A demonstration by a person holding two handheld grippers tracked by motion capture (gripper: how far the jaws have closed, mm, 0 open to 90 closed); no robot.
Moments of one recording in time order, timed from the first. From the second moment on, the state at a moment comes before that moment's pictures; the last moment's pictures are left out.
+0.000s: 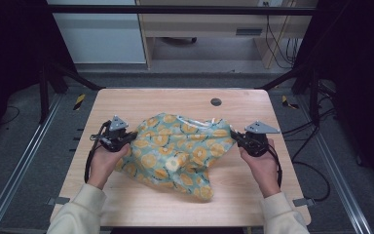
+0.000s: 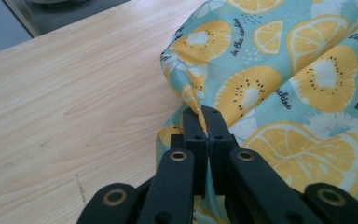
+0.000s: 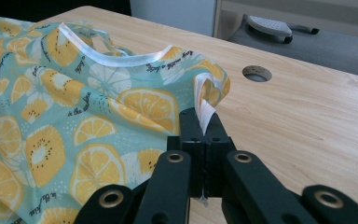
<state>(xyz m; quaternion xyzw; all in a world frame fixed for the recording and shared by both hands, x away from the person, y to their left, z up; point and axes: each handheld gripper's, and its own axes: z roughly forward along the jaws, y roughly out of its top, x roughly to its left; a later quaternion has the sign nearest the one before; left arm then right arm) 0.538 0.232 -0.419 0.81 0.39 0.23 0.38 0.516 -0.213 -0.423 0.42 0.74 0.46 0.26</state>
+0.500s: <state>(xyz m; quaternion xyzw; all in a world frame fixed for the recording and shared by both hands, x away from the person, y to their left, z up) 0.520 0.245 -0.395 0.78 0.38 0.26 0.42 0.504 -0.209 -0.389 0.39 0.72 0.50 0.29</state>
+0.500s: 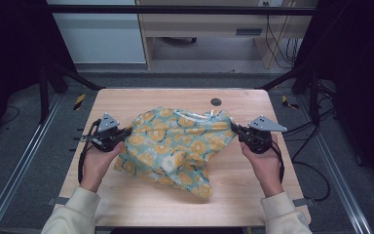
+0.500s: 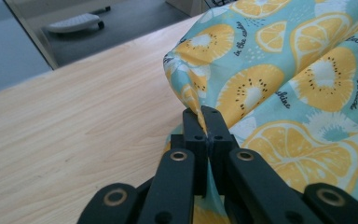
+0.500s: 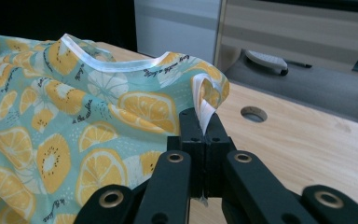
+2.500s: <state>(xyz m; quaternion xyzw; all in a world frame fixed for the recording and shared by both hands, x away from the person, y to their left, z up) 0.411 0.285 -0.422 0.77 0.34 0.24 0.49 0.411 -0.208 -0.406 0.32 0.73 0.54 0.27</state>
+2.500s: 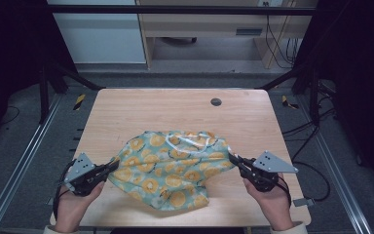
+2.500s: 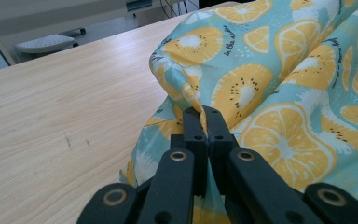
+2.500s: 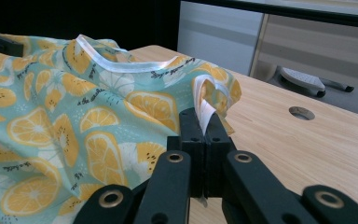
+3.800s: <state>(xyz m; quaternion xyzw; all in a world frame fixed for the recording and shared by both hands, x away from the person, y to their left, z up) 0.402 0.284 -0.433 0.81 0.31 0.22 0.45 0.403 -0.209 -0.422 0.29 0.76 0.52 0.25</state>
